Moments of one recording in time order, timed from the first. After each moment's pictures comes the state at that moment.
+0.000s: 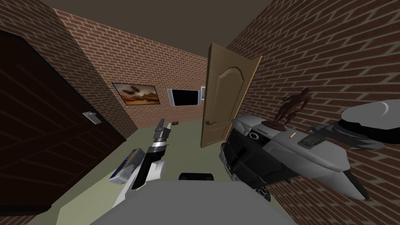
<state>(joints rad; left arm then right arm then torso) 0.46 -0.02 -0.01 -2.21 -0.09 -0.37 0.15 0.54 -2.49 0.70 -1.19 0.34 -0.42 1.03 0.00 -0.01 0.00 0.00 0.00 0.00</state>
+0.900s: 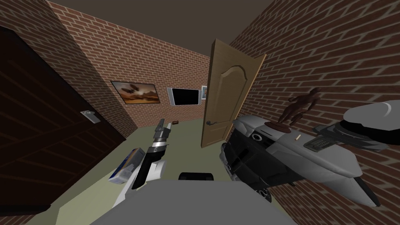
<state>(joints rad) 0.46 -0.02 -0.01 -2.21 -0.09 -0.37 0.15 0.54 -2.48 0.71 -1.19 0.33 -0.41 1.11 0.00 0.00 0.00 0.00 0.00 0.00</state>
